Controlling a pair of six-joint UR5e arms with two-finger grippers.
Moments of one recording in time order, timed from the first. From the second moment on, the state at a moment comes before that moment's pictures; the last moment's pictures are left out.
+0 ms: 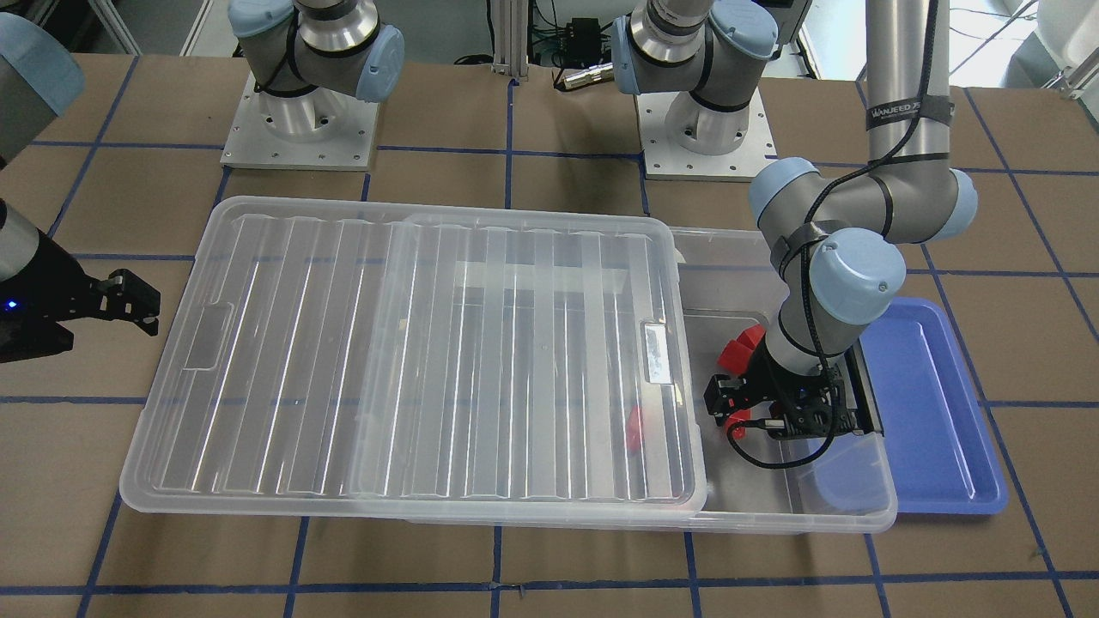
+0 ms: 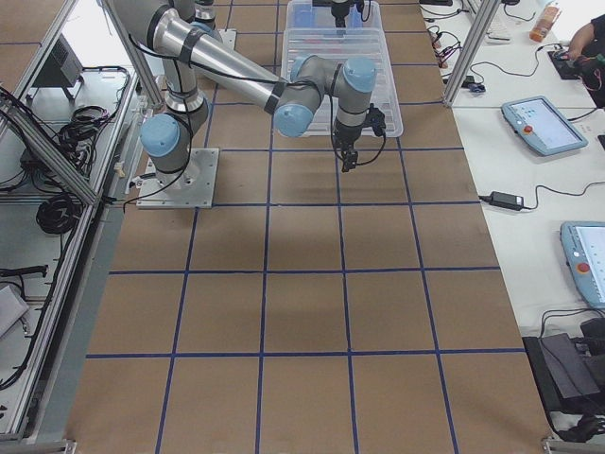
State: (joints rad) left arm -1.44 -1.93 -1.83 -0.87 1.56 0.06; right arm 1.21 -1.39 1.75 -1.90 -1.57 -0.56
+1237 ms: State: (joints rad) left arm -1.59 -1.62 -1.53 -1.56 1.62 0.05; right arm 1.41 -1.38 1.74 -1.91 -1.57 -0.31
